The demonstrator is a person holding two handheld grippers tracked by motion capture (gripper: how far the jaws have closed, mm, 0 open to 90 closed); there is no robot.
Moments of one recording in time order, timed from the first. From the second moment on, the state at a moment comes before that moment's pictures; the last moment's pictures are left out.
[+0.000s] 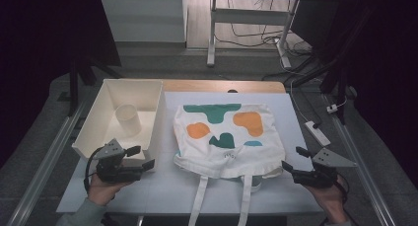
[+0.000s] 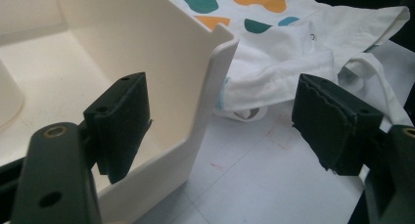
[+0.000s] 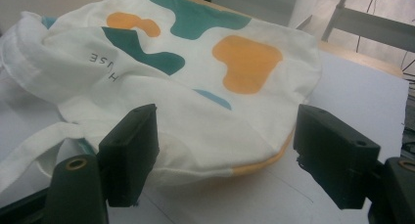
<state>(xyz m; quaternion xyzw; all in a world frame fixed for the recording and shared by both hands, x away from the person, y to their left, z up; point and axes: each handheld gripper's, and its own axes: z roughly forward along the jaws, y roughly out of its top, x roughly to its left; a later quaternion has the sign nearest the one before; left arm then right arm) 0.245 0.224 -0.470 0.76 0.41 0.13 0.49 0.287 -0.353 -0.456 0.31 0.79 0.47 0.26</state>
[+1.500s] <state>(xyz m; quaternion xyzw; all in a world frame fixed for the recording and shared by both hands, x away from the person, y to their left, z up) 0.218 0.188 -0.420 0.76 0.36 0.17 0.51 0.271 -0.317 -0.438 0.26 0.81 0.49 0.21</state>
